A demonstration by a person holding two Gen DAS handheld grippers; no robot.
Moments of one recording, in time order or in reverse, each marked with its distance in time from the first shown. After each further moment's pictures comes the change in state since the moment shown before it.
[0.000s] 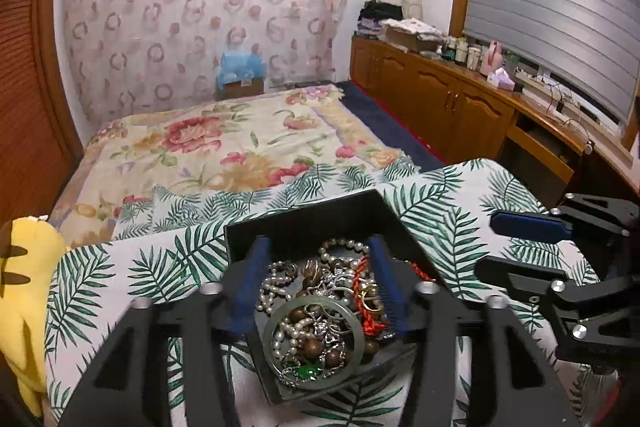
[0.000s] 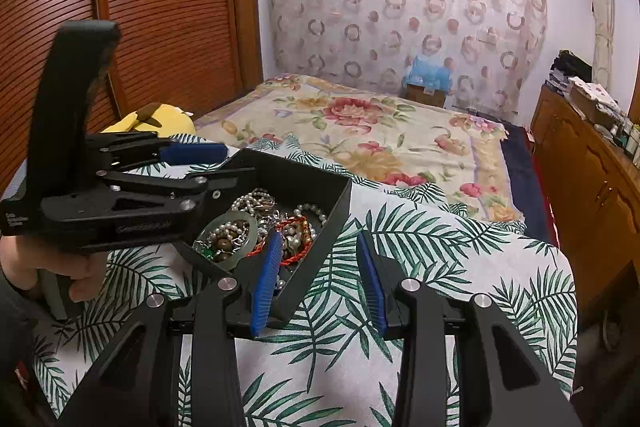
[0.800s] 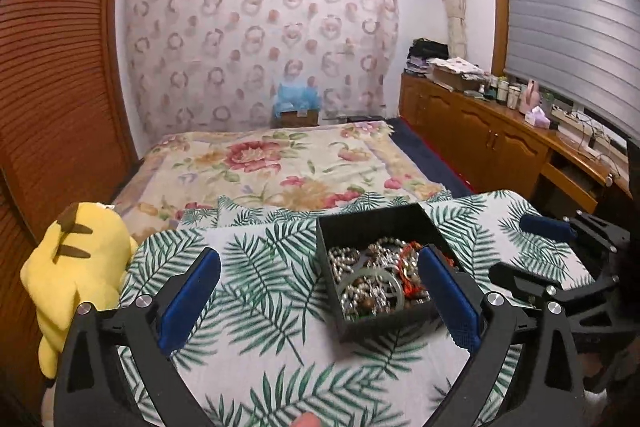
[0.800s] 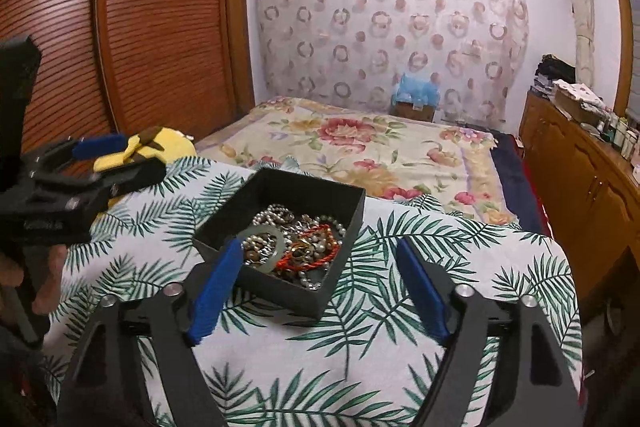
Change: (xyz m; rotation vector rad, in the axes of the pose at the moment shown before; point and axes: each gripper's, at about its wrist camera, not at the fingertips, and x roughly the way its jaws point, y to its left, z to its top) left arm -0.099 0.020 -0.026 -0.079 -0.121 0.175; right arm -0.027 0.029 -0.008 0.049 -0.094 -0.036
